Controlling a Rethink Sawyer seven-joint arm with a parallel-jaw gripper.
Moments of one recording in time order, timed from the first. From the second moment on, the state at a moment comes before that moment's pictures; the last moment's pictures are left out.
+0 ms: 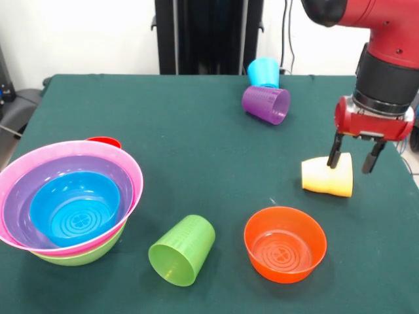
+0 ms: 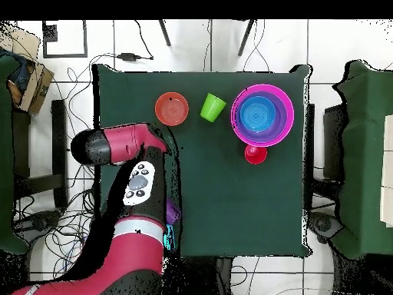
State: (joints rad) arm 0.19 -0.39 -0.13 1.32 -0.01 0.55 2.02
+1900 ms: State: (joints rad) arm 0.20 -0.42 -0.15 1.39 -0.01 0.52 2.02
